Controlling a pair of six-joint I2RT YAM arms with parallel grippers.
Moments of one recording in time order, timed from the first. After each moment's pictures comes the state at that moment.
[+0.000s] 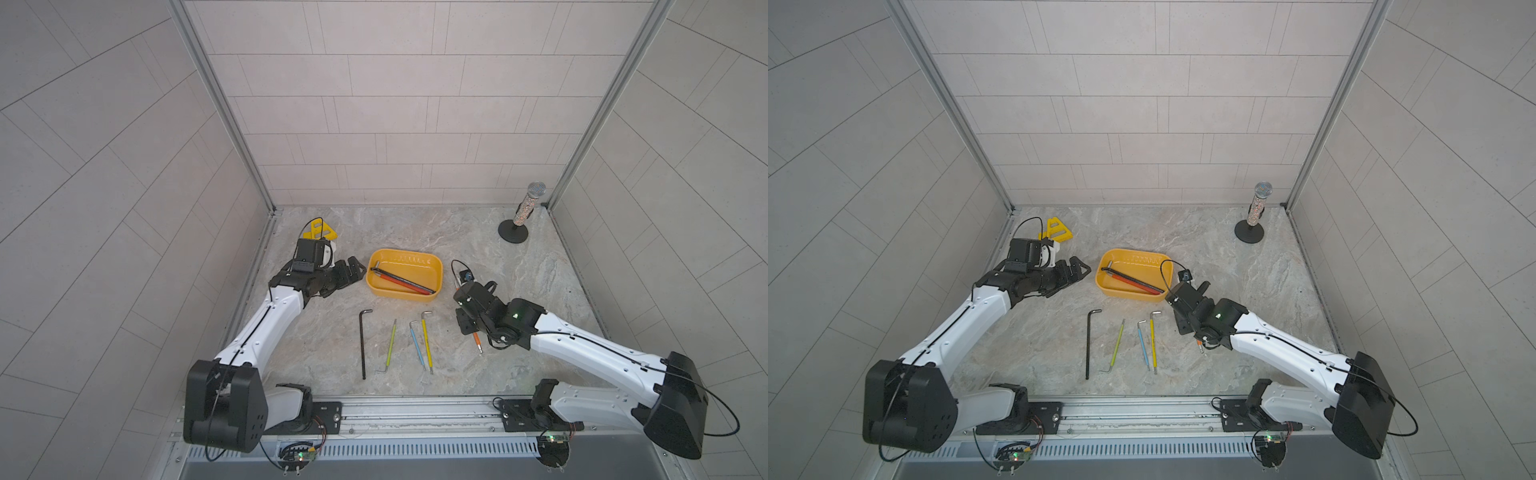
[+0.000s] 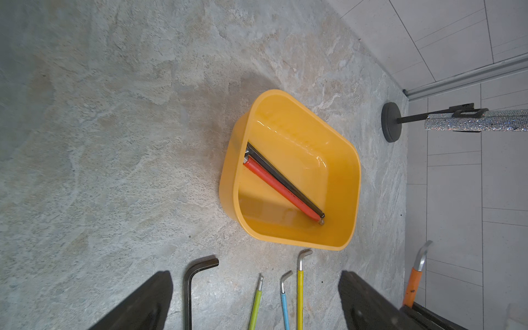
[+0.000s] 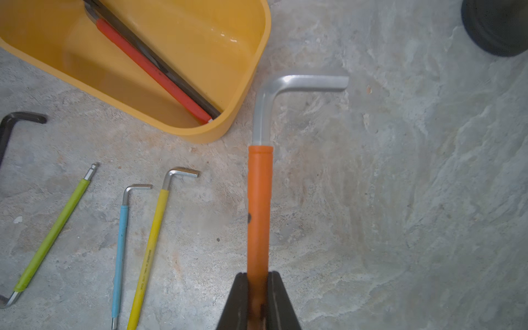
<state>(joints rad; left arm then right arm) -0.13 1.27 0.91 -0.51 0.41 -0.55 0.81 1.15 0.88 -0.74 0.36 0.45</state>
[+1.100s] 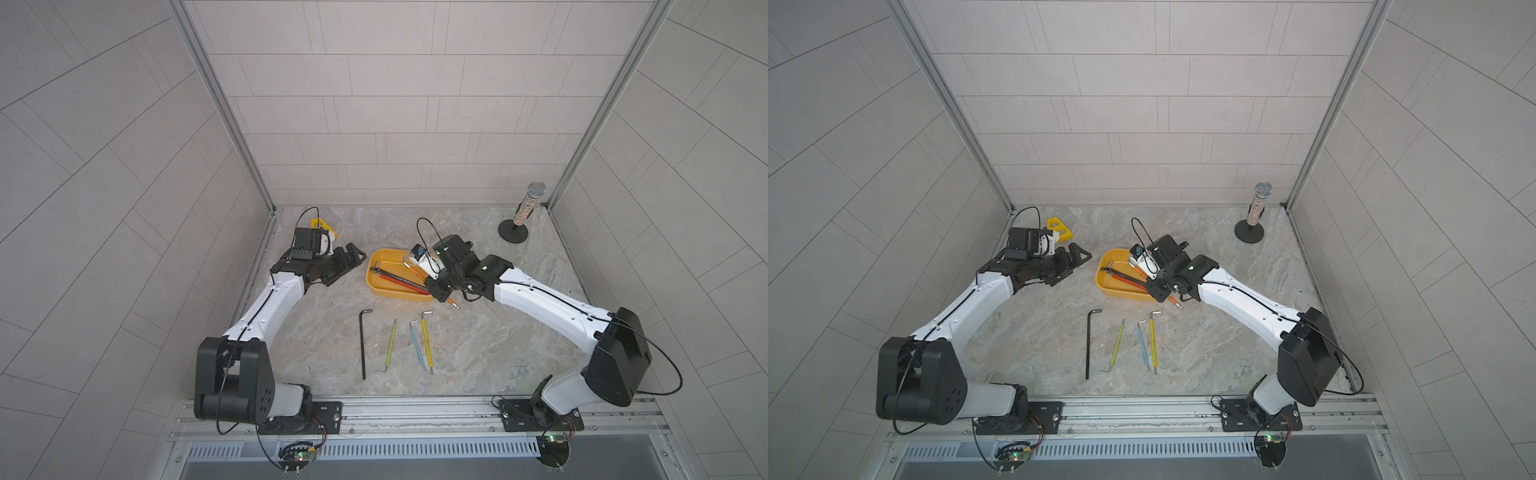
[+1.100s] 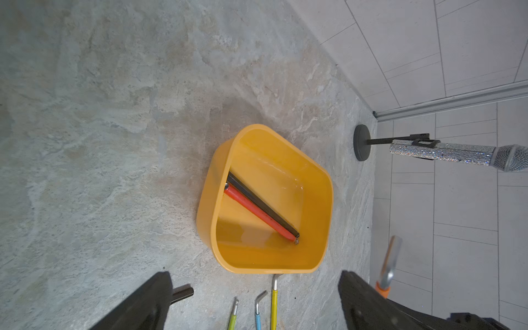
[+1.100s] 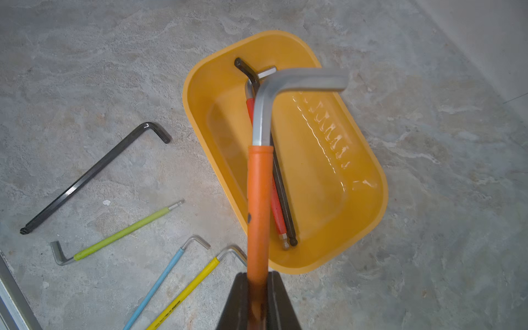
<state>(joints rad) -0.09 1.39 1.01 -0.43 0.52 -0.62 0.68 1.54 1.27 -0.64 -0.04 -0.19</state>
